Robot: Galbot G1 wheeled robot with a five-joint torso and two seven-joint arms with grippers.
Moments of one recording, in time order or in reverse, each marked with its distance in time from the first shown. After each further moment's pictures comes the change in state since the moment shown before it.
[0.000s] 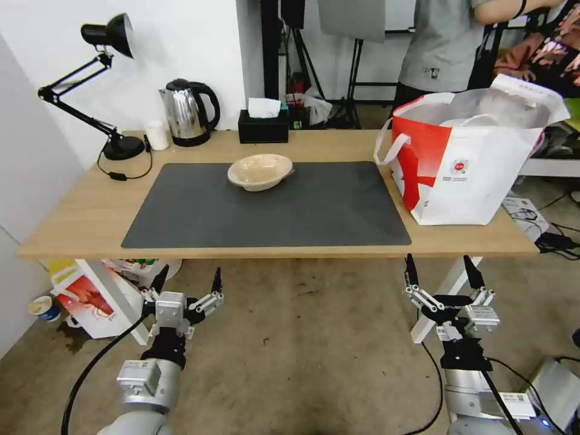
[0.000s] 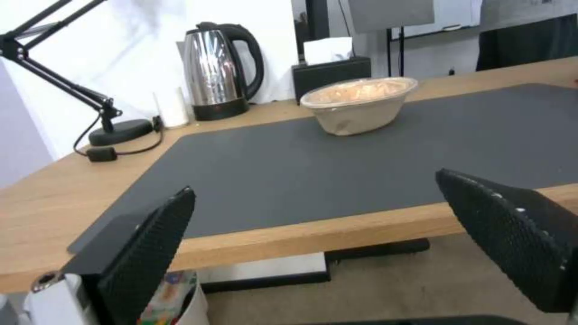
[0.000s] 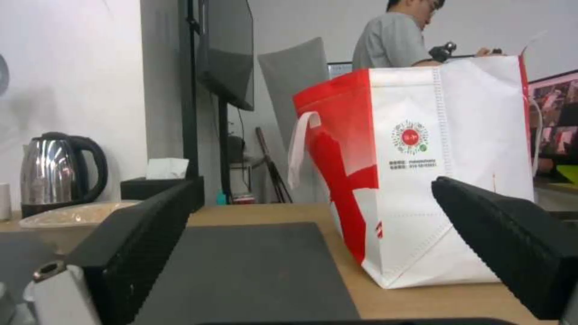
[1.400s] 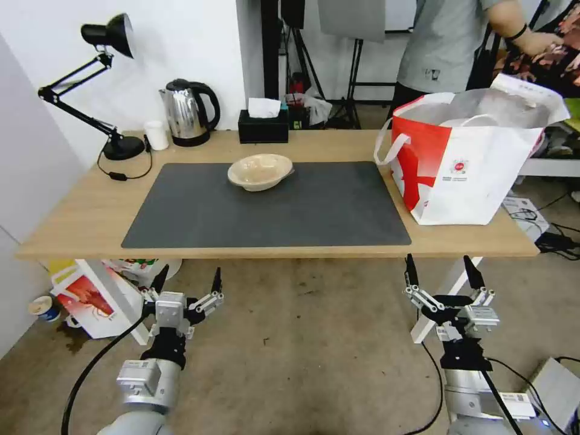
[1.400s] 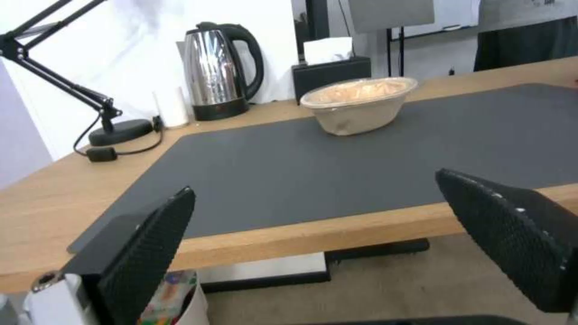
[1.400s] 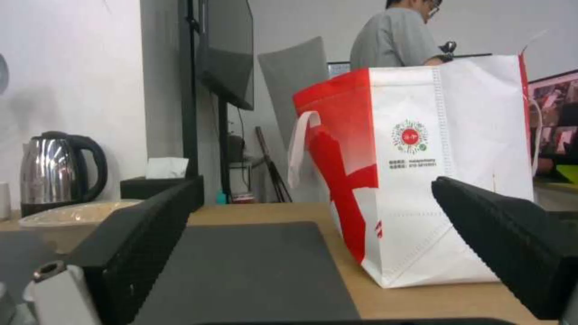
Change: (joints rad) left arm 0.000 0.000 0.000 0.000 0.000 0.000 0.000; right arm 0.000 0.000 0.000 -0.001 -0.001 0.000 0.000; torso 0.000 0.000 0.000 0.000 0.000
